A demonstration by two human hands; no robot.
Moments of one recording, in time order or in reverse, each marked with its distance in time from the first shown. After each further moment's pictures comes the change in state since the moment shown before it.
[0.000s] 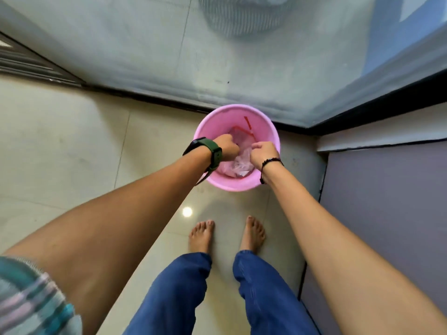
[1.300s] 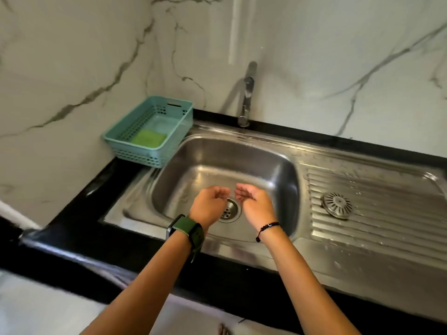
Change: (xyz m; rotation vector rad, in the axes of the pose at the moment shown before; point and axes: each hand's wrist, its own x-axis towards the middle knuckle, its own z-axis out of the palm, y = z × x) left_hand -0.642 0.380 -0.019 0.158 -0.426 1.317; right_hand -0.583 0.199 -0.397 1.050 1.243 -0.001
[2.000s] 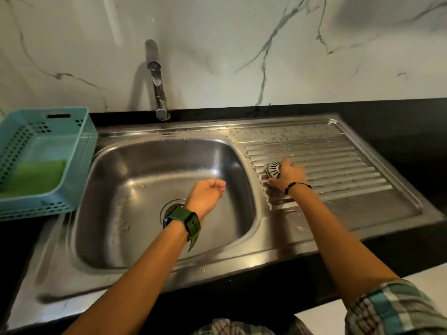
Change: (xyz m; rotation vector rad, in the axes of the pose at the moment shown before) left_hand 0.057 0.024 0.078 0.044 -0.462 -0.020; right_hand 0.055 0.078 -0.177 -0.954 0.389 0.435
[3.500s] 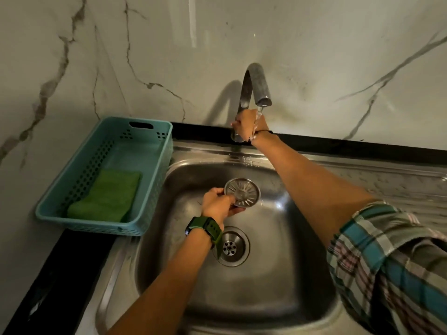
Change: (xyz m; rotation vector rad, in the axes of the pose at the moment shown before) left_hand 0.079 0.007 -0.123 -0.586 0.297 -0.249; right_hand 0.103 -0.345 -0.034 0.105 0.072 -0.621
